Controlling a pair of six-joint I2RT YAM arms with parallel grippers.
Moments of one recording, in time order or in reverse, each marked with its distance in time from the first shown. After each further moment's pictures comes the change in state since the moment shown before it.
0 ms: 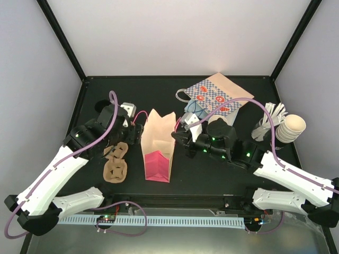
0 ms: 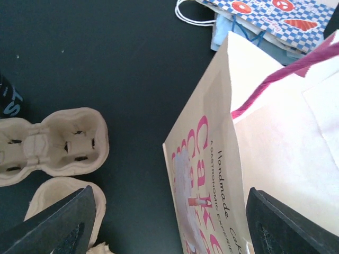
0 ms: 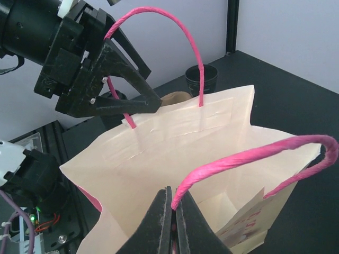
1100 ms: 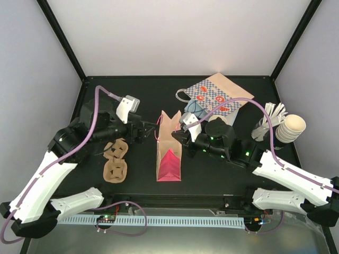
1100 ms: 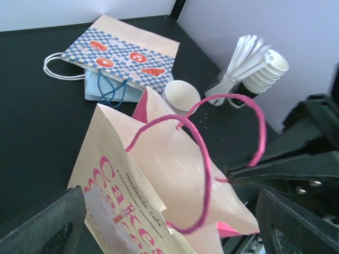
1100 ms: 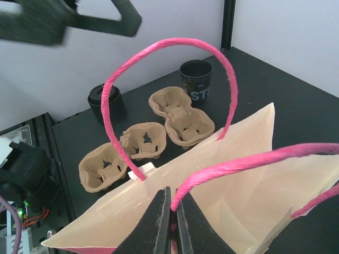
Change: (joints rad) left arm 0.000 -0.020 0.124 0.147 0.406 0.027; right arm 0.000 0.008 0.012 -0.031 0.025 -0.037
